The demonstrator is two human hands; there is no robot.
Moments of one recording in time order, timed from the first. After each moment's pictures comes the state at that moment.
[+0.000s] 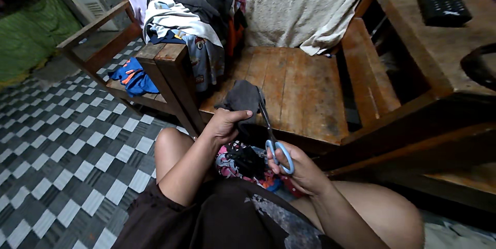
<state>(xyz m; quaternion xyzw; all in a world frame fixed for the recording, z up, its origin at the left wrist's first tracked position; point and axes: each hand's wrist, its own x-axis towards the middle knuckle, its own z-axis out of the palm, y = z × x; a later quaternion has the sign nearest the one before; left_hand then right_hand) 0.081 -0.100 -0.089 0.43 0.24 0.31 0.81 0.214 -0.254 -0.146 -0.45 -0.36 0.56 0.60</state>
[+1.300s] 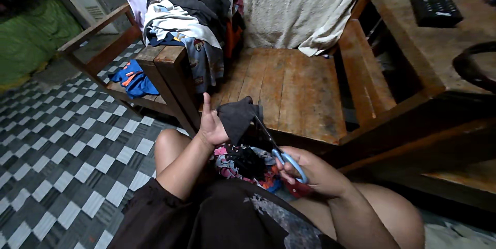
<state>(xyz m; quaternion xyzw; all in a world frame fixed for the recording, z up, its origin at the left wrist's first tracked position) 0.063 -0.070 -0.125 0.25 0.07 0.20 0.95 0.243 -0.269 -0.135 -0.46 -0.46 0.58 0.49</state>
